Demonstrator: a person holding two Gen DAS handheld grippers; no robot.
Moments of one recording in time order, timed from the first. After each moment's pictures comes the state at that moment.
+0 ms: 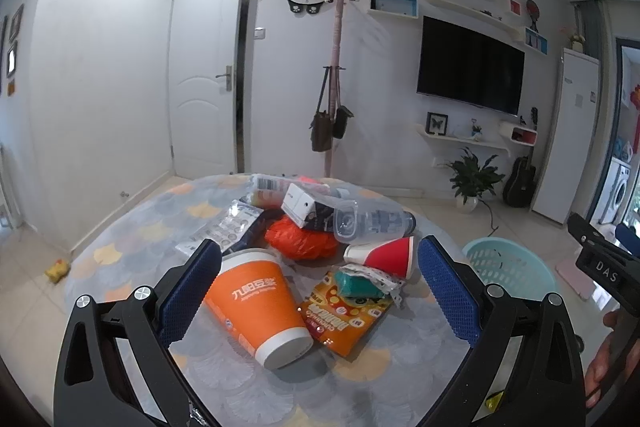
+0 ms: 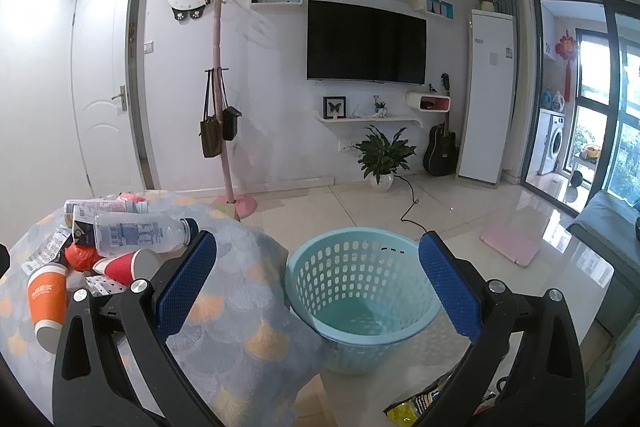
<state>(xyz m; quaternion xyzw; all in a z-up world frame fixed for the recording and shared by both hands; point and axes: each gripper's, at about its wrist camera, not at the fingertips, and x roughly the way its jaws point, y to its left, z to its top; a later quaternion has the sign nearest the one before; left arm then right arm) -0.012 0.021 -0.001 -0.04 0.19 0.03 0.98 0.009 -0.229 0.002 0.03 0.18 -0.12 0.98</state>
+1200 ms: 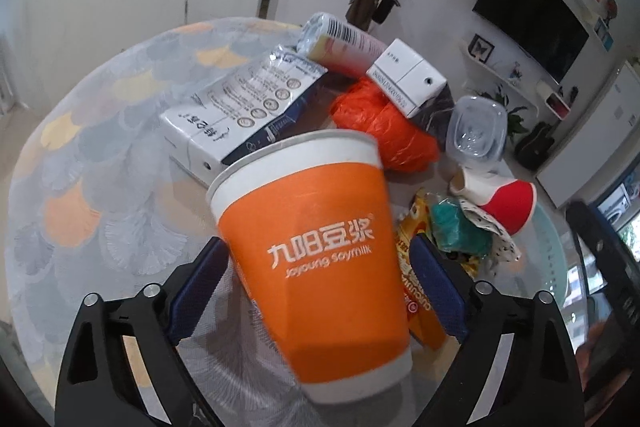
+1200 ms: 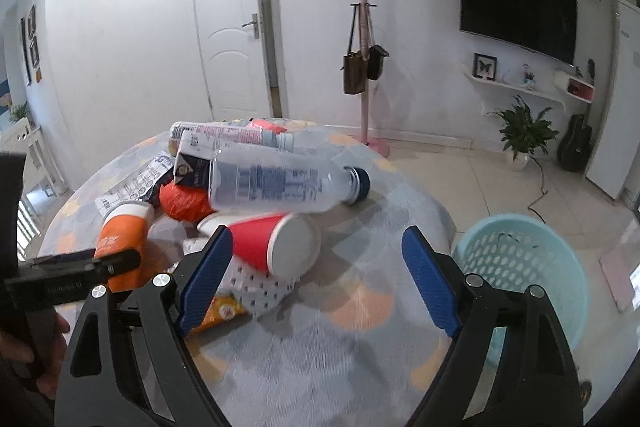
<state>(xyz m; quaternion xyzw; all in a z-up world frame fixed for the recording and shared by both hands) 0.088 0.108 -0.094 -0.16 0.42 0.04 0.89 0.117 -0.134 -0.041 -0.02 0.30 0.15 0.94</state>
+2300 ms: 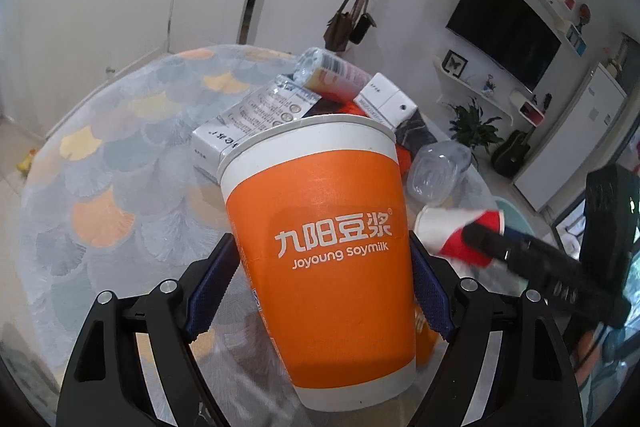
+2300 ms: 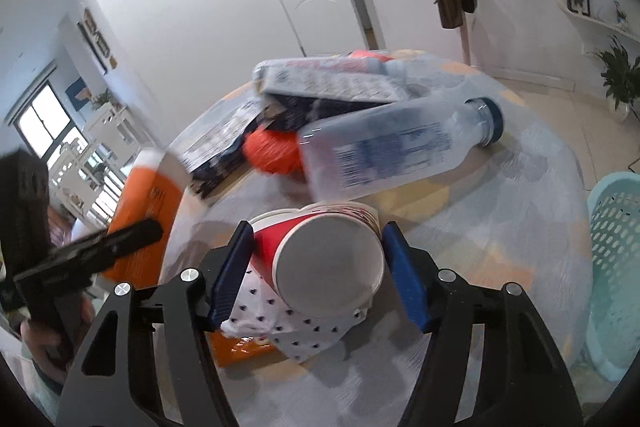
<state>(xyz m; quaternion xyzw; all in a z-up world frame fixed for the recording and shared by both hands) 0.041 0.119 -0.069 -0.16 0.37 0.00 0.92 0.128 -0.102 -0.080 0.05 0.39 0.33 0.86</state>
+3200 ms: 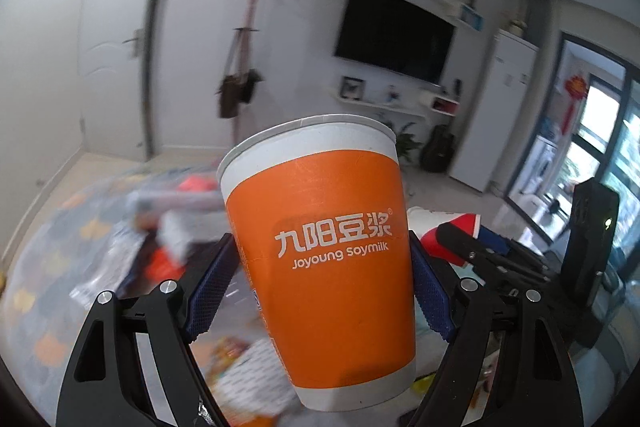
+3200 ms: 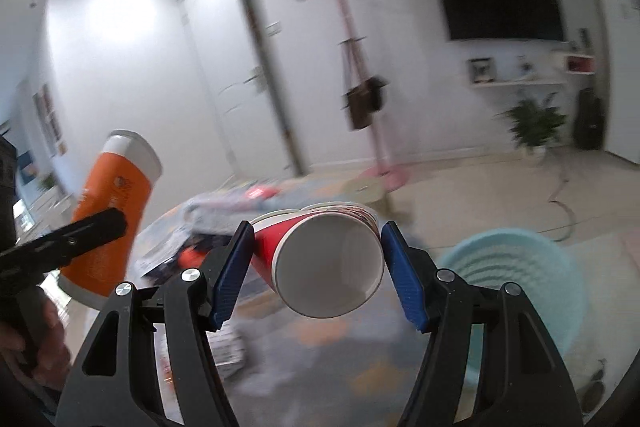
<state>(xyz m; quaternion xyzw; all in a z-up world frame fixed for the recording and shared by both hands) 0.070 -0.032 0.046 -0.06 0.27 -0.16 0.95 0.086 -0.255 0.016 0.10 0.23 0.16 0.95</state>
